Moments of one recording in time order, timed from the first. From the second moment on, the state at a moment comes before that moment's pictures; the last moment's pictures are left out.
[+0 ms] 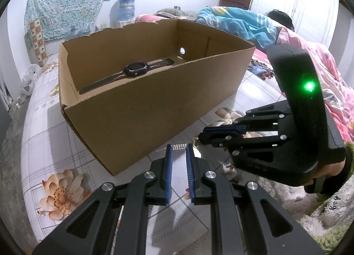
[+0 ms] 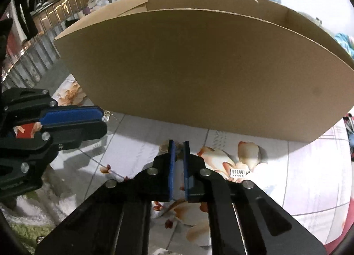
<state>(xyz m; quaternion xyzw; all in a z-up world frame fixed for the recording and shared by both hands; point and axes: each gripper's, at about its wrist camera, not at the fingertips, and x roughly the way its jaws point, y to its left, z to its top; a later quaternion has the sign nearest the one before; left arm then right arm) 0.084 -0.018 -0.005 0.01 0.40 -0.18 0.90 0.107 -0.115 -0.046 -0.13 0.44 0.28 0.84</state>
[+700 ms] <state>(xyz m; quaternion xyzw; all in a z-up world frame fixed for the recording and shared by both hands) 0.075 -0.029 0.007 0.04 0.38 -0.19 0.90 0.103 -0.168 0.003 -0.01 0.41 0.32 0.85</state>
